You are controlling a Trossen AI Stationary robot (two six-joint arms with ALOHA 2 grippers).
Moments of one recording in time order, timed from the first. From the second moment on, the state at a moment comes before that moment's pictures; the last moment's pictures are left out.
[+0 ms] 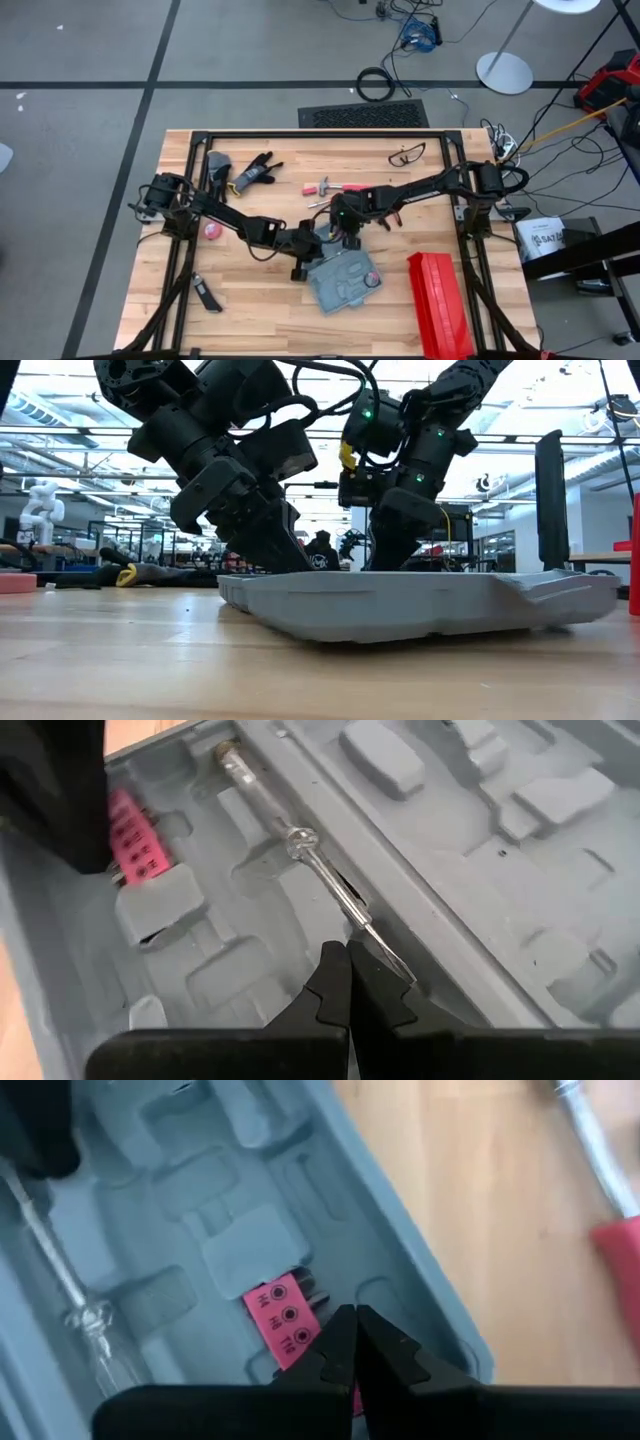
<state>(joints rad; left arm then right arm) -0.18 1.88 0.86 0.16 -0.02 -0.02 -0.03 1.87 1.09 -0.36 -0.07 0.06</state>
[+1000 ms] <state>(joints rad) -0.16 1.88 0.86 0.19 -0.05 -0.07 0.14 1.73 1.09 -0.56 -0.06 0.23</state>
